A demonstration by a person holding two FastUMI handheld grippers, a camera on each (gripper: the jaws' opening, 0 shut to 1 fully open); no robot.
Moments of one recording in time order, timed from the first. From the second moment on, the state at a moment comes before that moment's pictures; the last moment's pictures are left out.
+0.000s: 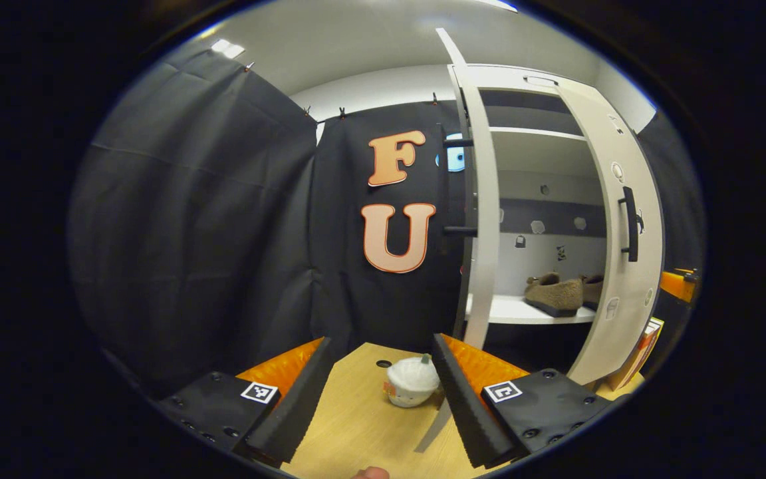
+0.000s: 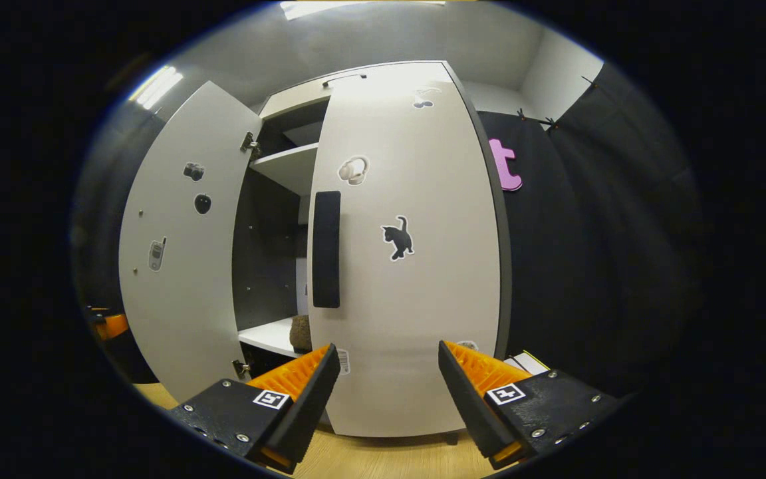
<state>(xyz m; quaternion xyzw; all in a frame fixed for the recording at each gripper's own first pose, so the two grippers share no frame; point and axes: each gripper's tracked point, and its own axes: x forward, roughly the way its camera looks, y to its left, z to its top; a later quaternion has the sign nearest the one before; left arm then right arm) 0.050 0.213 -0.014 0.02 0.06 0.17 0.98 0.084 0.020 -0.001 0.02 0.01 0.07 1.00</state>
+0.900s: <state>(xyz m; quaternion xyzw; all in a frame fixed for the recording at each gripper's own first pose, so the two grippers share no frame) 0.100 0.126 -0.008 0.02 0.06 0.03 1.00 0.013 -0.034 -0.021 0.02 0.04 0.00 1.00</state>
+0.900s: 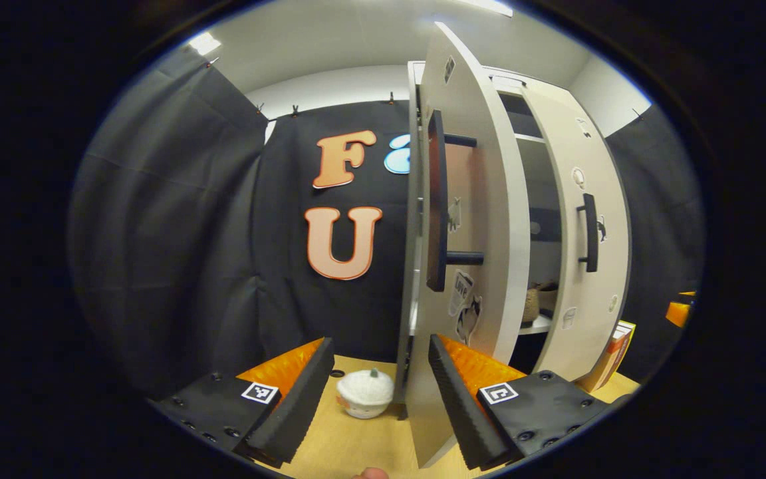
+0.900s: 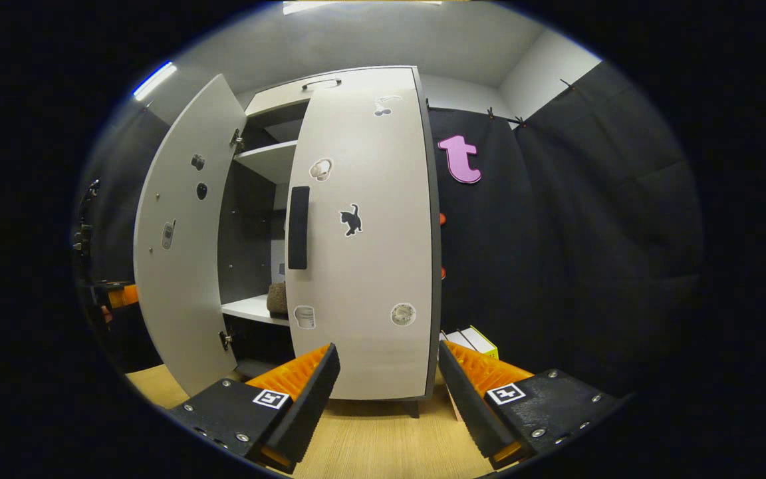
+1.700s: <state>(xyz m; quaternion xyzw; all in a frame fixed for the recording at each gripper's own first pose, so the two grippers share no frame) 0.155 0.014 -0.033 0.00 0.06 -0.05 1.00 -0.006 -0.073 -0.014 0.01 0.03 -0.04 1.00</state>
